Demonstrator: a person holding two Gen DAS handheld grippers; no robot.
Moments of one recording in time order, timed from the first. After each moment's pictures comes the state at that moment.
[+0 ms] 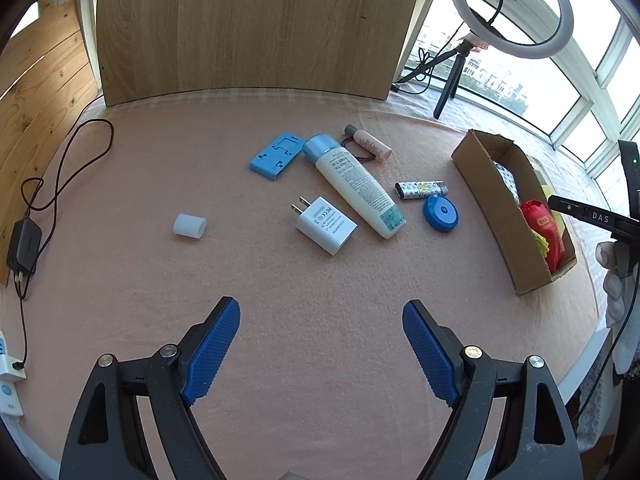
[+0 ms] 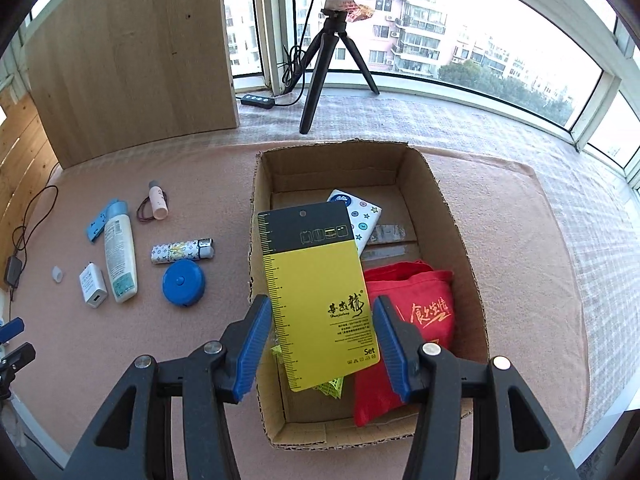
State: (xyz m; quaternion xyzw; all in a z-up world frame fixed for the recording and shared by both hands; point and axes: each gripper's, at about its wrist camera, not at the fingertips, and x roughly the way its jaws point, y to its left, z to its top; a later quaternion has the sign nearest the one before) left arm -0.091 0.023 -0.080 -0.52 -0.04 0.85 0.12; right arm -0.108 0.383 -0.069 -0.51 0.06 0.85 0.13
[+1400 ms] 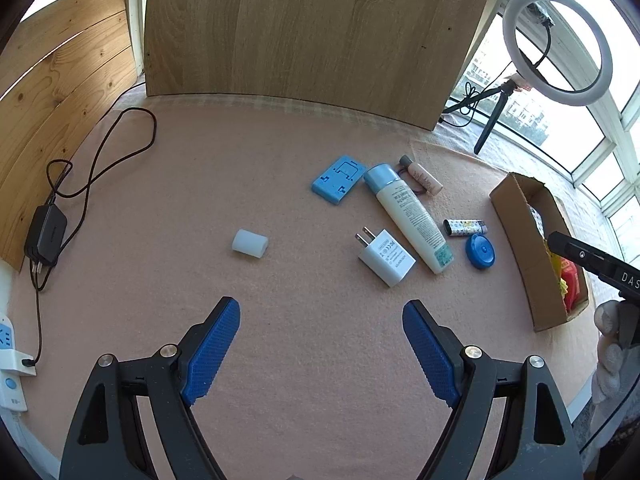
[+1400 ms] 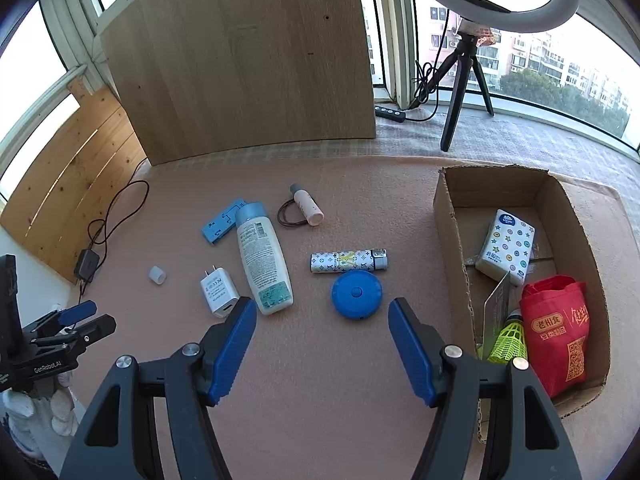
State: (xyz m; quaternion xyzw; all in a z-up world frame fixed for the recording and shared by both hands) left arm -0.114 -0.028 -0.080 -0.51 -0.08 0.85 0.08; right arm -0.132 0.263 -0.059 -0.48 0.11 0.87 -0.01
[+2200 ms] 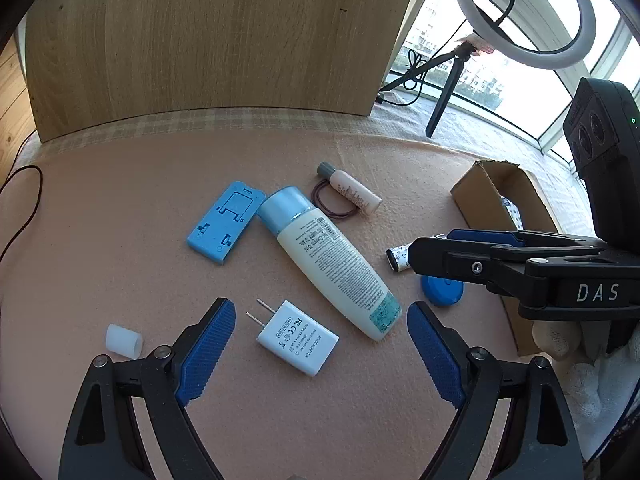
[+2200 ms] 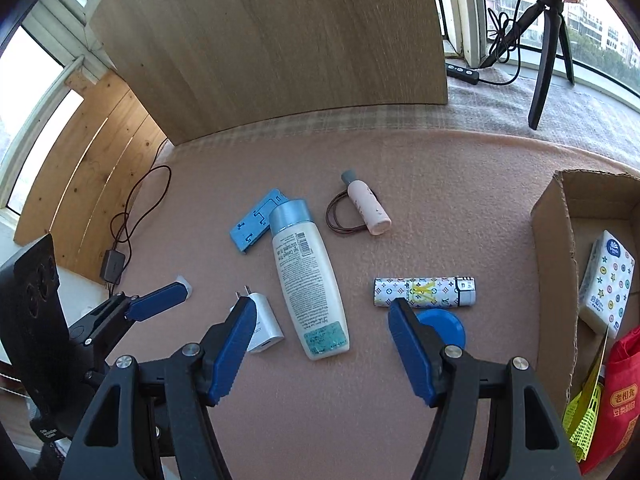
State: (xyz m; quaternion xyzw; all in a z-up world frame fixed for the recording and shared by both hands) left arm -0.205 0.068 -0.114 -0.52 -0.05 0.83 0.18; right arm -0.221 0.247 -0.104 -0.55 0.16 0.81 -0.10
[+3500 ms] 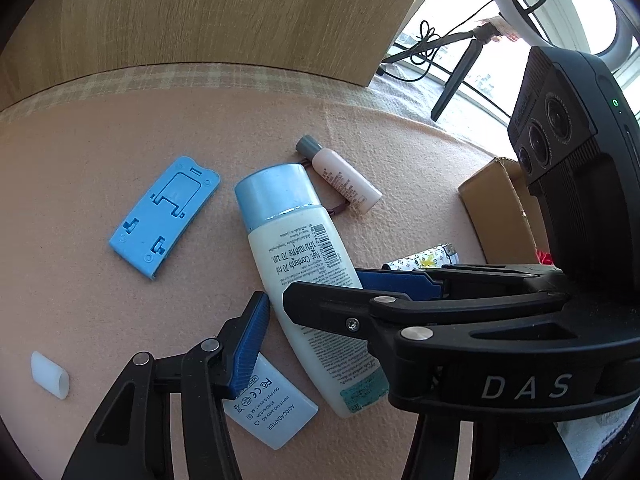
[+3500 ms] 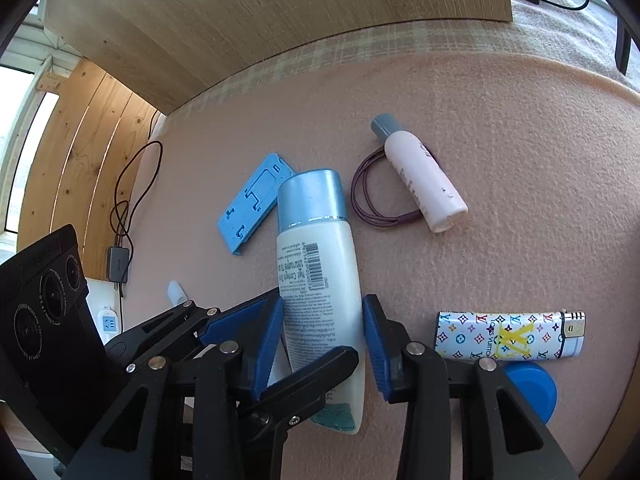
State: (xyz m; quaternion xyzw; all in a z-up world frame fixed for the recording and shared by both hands) left arm -0.243 0.094 -0.160 -0.56 -0.09 0.80 0.20; right arm -0.268 0.226 -0.168 -0.61 0.22 0.74 -0.15
